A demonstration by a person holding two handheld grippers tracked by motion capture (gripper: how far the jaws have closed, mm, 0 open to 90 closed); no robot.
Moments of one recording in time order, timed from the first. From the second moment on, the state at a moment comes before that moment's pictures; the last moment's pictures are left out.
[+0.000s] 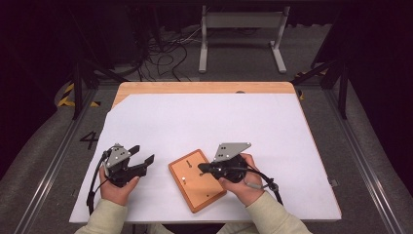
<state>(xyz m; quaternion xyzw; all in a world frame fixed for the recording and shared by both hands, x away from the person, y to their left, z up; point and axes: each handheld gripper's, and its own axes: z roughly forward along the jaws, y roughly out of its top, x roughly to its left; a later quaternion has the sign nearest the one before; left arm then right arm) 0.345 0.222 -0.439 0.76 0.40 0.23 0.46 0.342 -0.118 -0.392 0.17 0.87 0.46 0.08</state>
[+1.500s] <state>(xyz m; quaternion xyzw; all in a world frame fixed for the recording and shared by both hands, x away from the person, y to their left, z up) 0.351 0.219 -0.440 0.76 0.40 0.22 0.46 0.299 -0.048 -0.448 0.08 0.93 0.36 0.03</state>
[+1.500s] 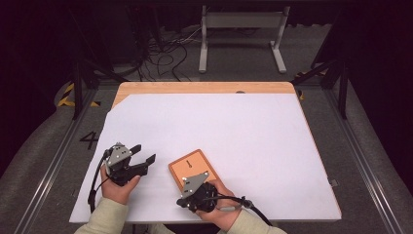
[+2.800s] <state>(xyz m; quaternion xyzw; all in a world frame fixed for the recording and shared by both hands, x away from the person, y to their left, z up) 0.363 0.205 -0.441 0.77 0.38 0.21 0.47 0.354 -0.153 -0.443 0.25 0.91 0.29 0.15</state>
